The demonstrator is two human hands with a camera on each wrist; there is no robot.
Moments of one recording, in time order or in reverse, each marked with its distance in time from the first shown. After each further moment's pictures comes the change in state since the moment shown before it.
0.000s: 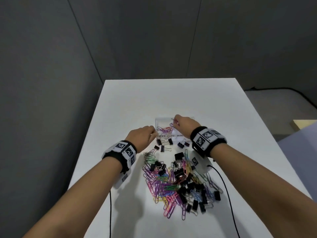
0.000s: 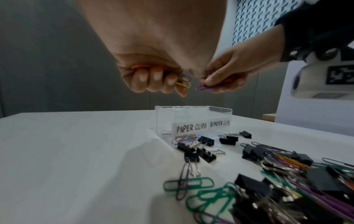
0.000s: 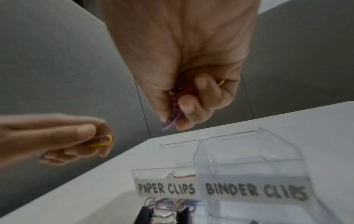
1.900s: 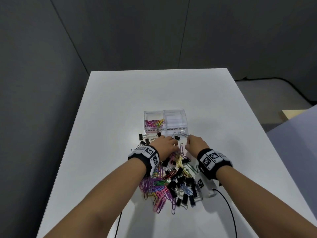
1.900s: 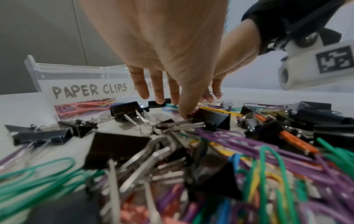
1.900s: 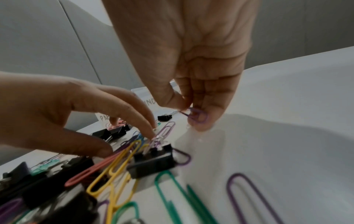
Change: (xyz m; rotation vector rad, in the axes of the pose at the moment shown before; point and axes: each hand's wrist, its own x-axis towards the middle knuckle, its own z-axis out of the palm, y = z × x) left_hand 0.031 0.083 0.062 0.333 -0.239 0.530; right_hand -0.039 0.077 0.071 0.098 -0.076 0.380
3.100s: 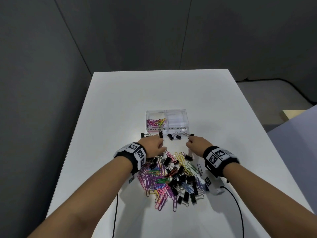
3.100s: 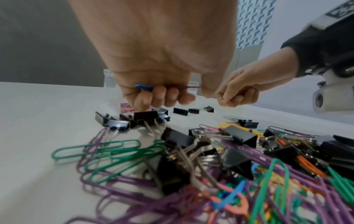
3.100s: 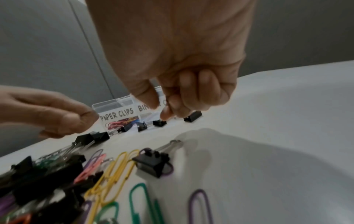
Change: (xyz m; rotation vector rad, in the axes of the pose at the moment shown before) left_hand -0.033 -0.025 0.003 -0.434 -0.067 -0.354; right_hand -0.014 0.004 -0.018 0.004 -0.131 -0.110
